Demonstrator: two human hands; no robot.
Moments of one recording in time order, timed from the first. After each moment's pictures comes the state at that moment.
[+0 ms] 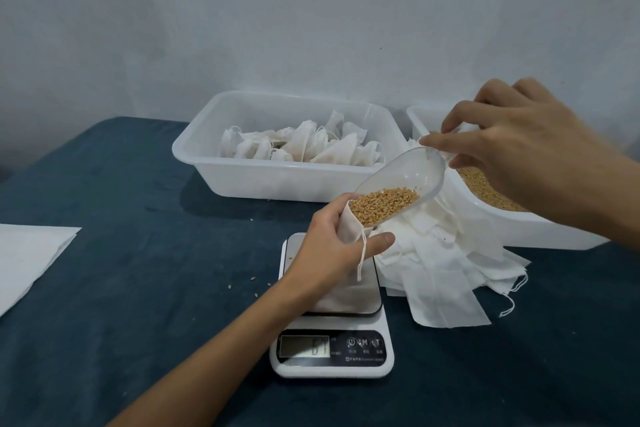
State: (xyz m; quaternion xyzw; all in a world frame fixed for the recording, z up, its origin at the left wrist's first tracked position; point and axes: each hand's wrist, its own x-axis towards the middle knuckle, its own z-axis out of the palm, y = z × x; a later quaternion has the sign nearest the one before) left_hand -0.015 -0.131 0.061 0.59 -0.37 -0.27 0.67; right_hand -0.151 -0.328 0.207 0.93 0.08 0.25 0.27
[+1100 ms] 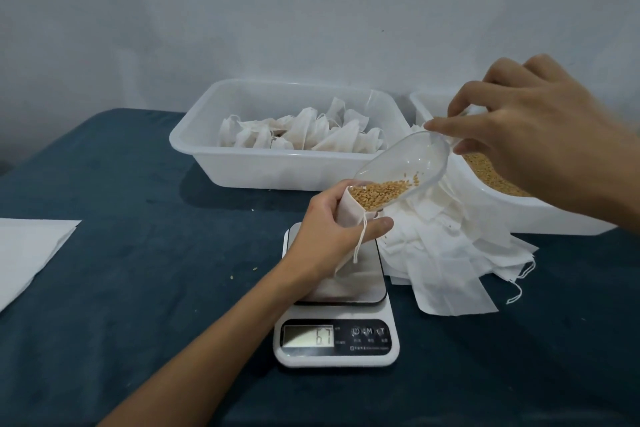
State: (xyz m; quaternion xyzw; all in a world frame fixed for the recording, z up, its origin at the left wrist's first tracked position) left_hand -0.007 -0.131 0.061 0.57 -0.37 -0.28 0.68; right_hand -0.148 -0.331 0.201 0.92 0.07 0.26 0.27
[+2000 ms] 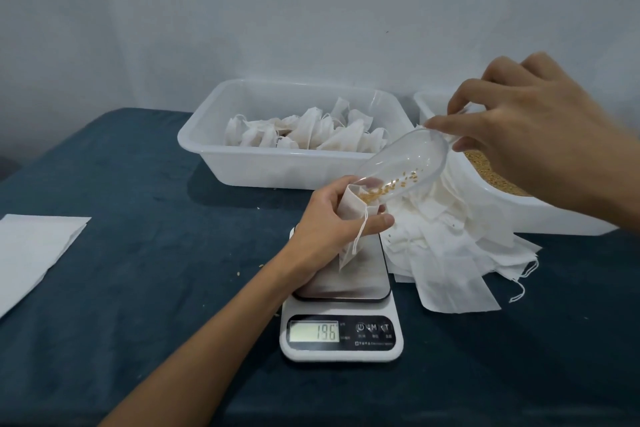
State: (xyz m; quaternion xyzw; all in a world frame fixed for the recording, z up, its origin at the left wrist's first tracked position) left_hand -0.001 -0.128 0.066 0.54 -0.35 -0.32 0.69; right_hand -0.146 -0.319 0.204 0.92 0.06 0.26 0.28
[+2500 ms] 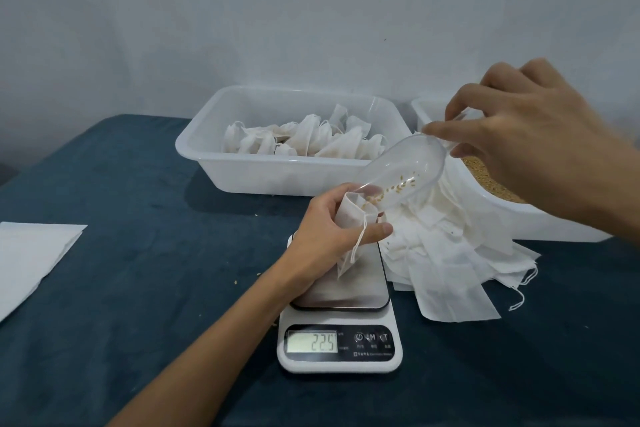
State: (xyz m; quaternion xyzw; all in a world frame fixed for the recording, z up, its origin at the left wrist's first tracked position) left_hand 0.002 -0.130 0.062 0.54 -0.37 -0.31 0.69; right_hand -0.146 -0.319 0.204 0.92 0.06 0.27 0.28
